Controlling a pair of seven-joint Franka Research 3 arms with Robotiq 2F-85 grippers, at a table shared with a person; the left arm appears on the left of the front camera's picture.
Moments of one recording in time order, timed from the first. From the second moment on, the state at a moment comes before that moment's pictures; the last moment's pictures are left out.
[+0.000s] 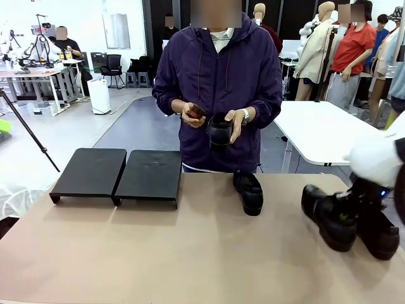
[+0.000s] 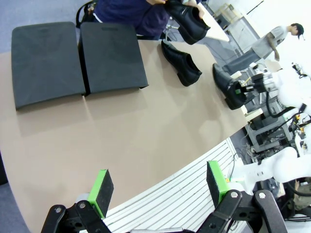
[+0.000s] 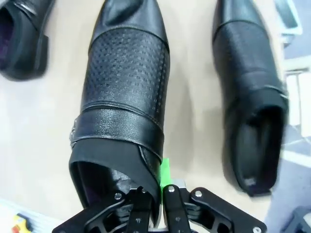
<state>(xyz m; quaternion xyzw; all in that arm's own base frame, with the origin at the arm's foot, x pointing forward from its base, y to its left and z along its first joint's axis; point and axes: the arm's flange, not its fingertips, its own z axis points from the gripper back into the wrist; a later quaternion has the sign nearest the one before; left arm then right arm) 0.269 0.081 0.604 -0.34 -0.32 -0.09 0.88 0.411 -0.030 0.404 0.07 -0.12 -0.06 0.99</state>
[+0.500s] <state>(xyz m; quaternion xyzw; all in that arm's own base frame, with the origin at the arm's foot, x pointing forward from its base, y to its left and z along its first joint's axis) 0.269 0.081 0.604 -0.34 -0.32 -0.09 0.88 0.319 0.008 0.546 0.07 -0.22 -0.12 0.97</state>
